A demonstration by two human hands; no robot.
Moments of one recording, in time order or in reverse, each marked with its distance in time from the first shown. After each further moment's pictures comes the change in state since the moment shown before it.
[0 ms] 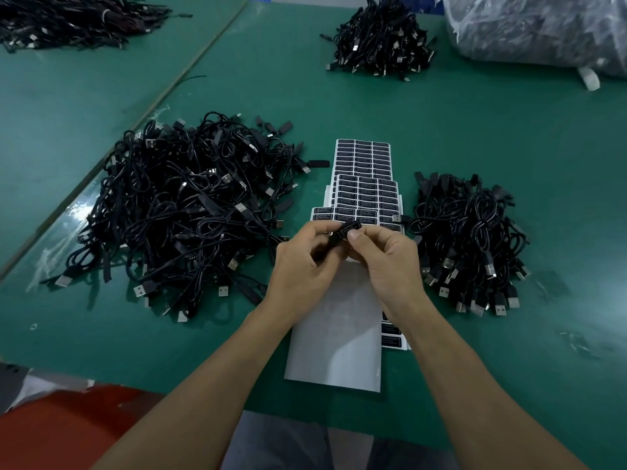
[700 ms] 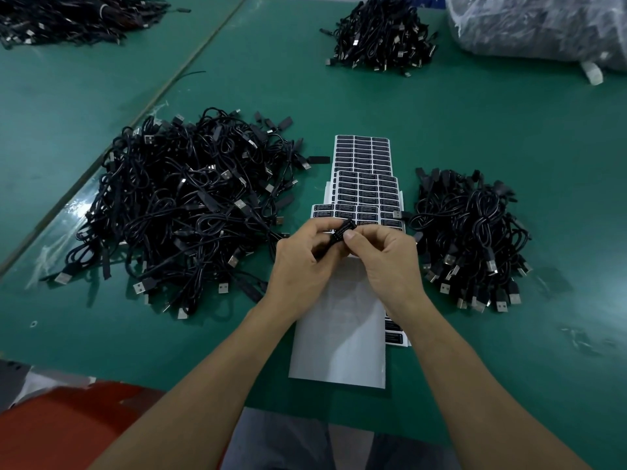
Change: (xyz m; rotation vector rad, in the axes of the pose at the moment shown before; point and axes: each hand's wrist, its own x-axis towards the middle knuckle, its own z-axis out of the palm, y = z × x) left_hand 0.000 0.001 -0.001 -0.012 0.003 -0.016; right_hand -0.001 0.002 0.000 -0.168 0.034 -0.063
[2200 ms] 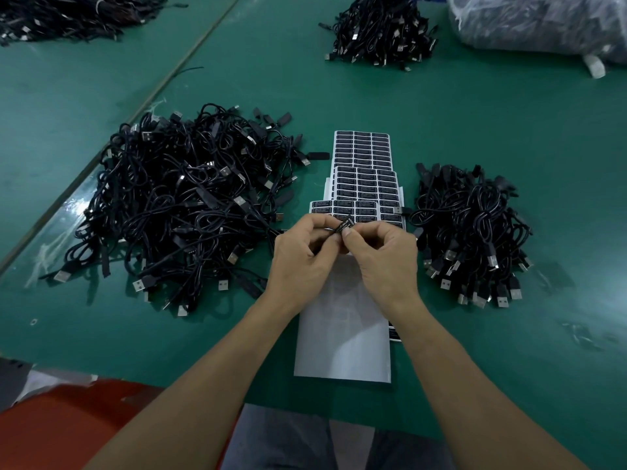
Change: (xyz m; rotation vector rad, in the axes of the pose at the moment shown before) left_hand 0.001 0.004 0.000 -0.004 0.030 -0.014; right_hand -0.007 -0.005 0.009 -0.036 0.121 -0.033
